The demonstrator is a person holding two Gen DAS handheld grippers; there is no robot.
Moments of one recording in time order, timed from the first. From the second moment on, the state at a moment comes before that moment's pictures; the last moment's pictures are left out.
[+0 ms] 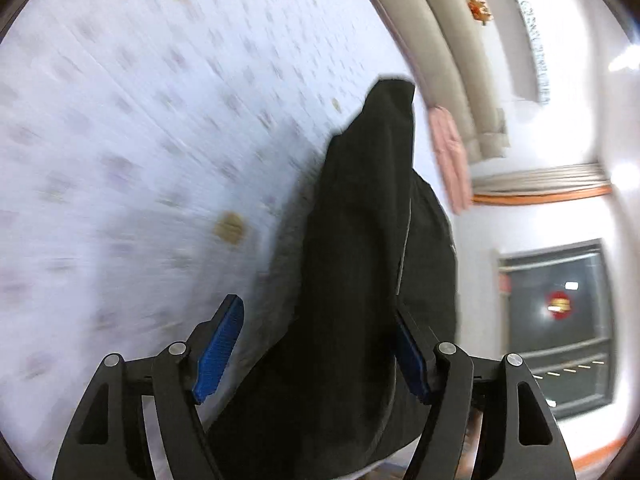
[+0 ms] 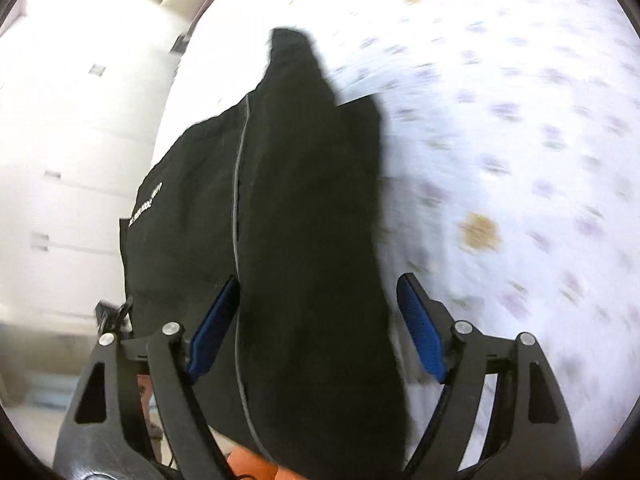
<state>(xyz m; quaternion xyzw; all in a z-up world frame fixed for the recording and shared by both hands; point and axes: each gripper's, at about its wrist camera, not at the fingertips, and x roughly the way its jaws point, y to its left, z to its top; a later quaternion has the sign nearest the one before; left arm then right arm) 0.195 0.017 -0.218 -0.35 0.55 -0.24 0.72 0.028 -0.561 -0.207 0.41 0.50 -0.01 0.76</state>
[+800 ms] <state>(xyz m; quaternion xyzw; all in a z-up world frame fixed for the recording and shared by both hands) 0.134 -0.093 -0.201 0.04 0.51 -0.15 0.85 0.053 -0.366 -0.190 0.04 0.55 -0.14 0.83</state>
